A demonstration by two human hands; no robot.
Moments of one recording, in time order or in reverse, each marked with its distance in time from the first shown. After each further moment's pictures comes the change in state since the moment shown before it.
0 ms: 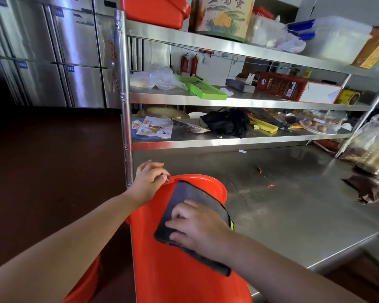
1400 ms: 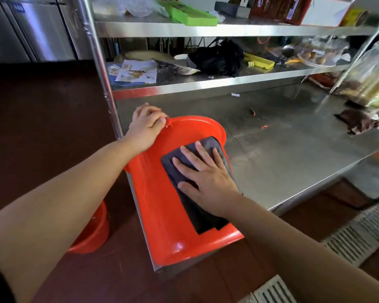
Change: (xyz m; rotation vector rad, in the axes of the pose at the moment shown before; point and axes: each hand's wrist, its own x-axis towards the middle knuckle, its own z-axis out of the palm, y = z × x) left_hand 0.015 -0.011 0.030 0.073 -0.021 0.088; right_hand -0.043 -0.007 0.039 0.001 -0.070 0.445
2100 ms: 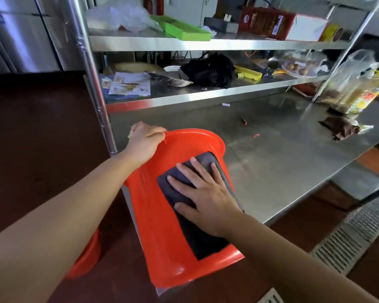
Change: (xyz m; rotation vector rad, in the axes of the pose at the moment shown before) left_hand 0.008 0.002 -0.011 -0.127 -0.031 0.019; right_hand 0.008 -0.021 0.005 -0.043 0.003 0.035
